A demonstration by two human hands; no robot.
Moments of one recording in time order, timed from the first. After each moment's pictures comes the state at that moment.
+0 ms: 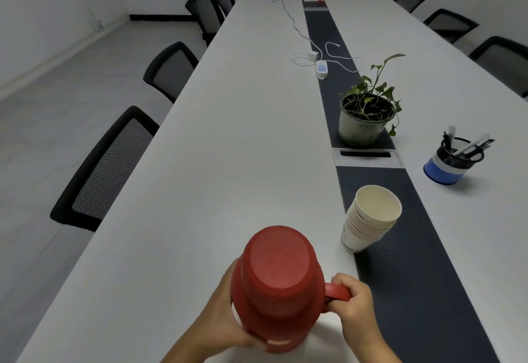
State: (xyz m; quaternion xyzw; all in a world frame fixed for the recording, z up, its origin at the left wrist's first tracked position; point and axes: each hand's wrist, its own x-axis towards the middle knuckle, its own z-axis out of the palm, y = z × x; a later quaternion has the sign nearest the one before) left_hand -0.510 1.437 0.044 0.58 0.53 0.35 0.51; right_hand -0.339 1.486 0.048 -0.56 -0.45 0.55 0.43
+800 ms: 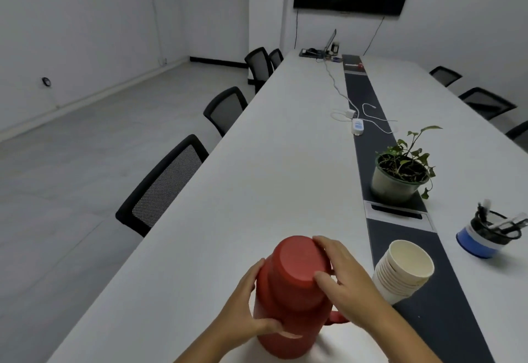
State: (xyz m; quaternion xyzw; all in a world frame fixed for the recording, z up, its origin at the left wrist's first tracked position) left_hand -0.571 1.440 0.069 0.51 0.61 0.40 0.46; right_hand -0.391 1.521 0.151 -0.42 -0.83 0.31 0.20
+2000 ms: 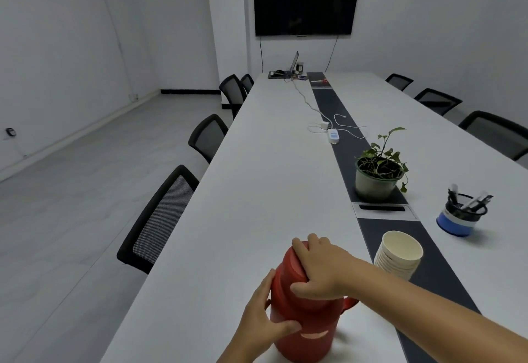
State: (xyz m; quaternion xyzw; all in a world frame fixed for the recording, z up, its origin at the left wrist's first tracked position) left_hand -0.581 1.441 0.070 0.53 0.59 0.40 0.47; right_hand -0.445 1.513 0.194 -0.44 -0.88 0.14 -0.11
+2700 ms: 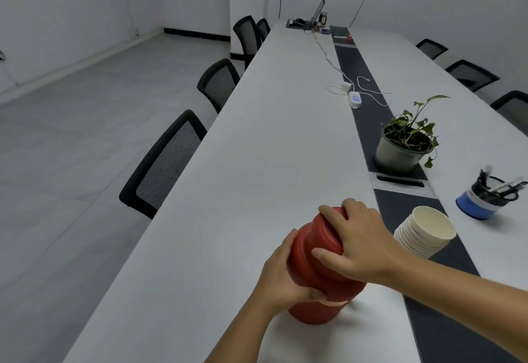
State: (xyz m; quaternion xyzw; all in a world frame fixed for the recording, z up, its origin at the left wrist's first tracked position) left_hand -0.578 1.448 0.069 0.51 0.58 0.41 0.49; right_hand -0.441 1.509 0.171 -0.43 -0.90 0.03 0.01
